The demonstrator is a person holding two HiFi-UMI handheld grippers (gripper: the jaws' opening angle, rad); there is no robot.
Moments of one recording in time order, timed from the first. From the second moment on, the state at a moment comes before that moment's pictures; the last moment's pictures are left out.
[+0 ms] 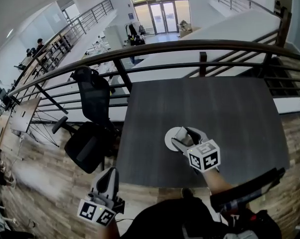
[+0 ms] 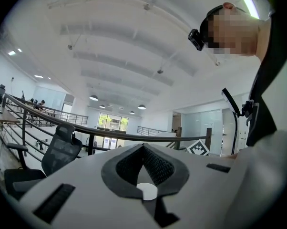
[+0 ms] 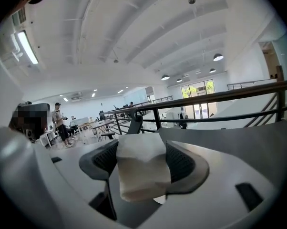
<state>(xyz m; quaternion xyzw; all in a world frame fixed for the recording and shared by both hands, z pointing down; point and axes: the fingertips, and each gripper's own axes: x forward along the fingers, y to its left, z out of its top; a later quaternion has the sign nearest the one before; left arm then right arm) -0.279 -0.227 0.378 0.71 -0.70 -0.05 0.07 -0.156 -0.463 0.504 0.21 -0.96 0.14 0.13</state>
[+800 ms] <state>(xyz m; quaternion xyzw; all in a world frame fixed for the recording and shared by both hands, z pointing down) -0.270 -0.208 0.368 0.60 -0.79 -0.02 0.10 -0.178 -0.513 0.658 0.16 -0.93 0.14 0.31</state>
